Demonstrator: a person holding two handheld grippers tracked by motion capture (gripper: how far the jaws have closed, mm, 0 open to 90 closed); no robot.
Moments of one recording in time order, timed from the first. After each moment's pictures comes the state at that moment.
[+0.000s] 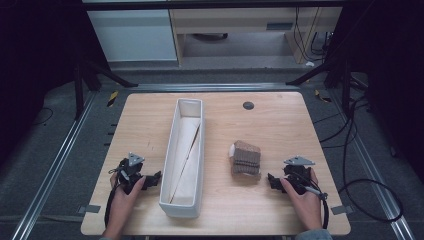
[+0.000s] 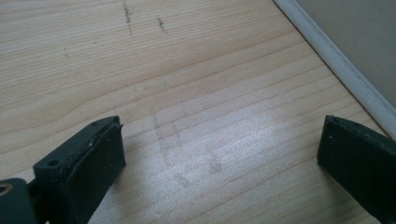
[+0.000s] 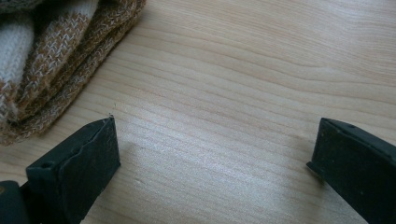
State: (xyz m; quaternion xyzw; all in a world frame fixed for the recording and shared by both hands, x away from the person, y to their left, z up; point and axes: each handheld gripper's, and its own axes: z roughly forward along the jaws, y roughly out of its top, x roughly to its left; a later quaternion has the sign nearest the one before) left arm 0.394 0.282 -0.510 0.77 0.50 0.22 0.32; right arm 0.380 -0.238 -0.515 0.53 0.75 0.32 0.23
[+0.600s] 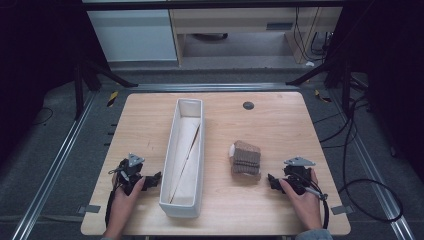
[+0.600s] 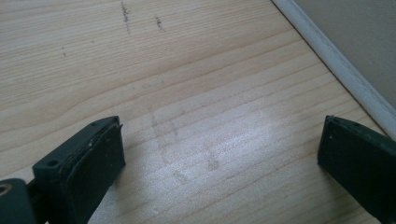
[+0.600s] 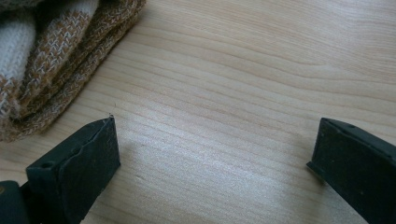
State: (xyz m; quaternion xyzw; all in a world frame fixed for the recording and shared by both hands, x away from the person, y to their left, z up) left arm 0.393 0.282 -0.510 0.77 0.50 0.22 0.32; right arm 0.379 -0.239 -0.515 0.53 0.75 0.32 0.23
